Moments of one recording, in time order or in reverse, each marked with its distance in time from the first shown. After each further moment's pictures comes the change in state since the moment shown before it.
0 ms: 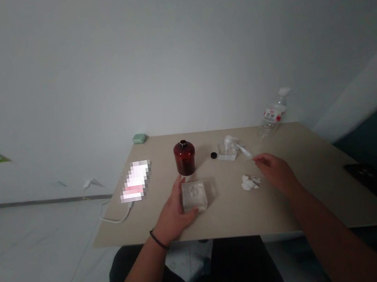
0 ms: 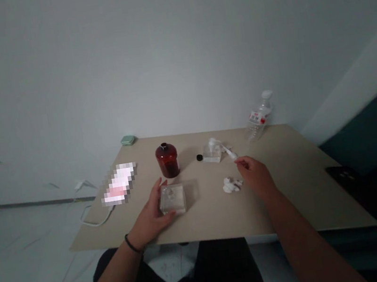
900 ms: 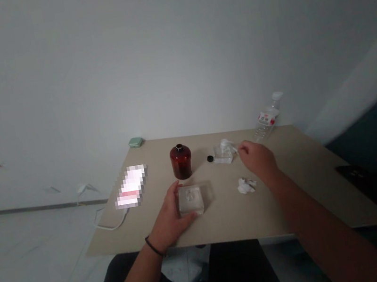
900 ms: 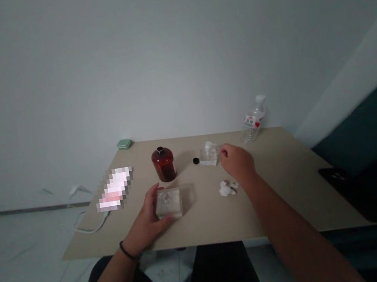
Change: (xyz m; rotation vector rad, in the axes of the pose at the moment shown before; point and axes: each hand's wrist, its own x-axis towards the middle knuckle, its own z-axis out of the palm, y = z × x) left_hand 0.001 -0.006 0.003 -0.058 0.023 0.001; right_hand 0.031 -0.073 0.003 -0.629 -0.058 -0.027
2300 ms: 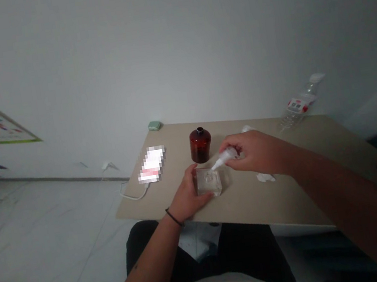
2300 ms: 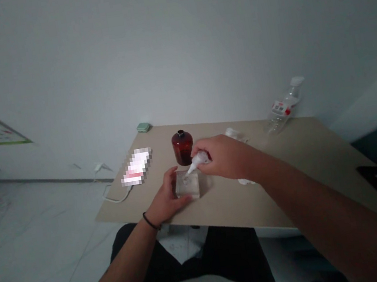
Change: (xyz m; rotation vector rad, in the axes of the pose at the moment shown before) left_hand 0.003 0.006 -0.002 -0.004 0.023 0.040; right_hand -0.046 -0.093 -0.092 0.363 -0.304 -0.662
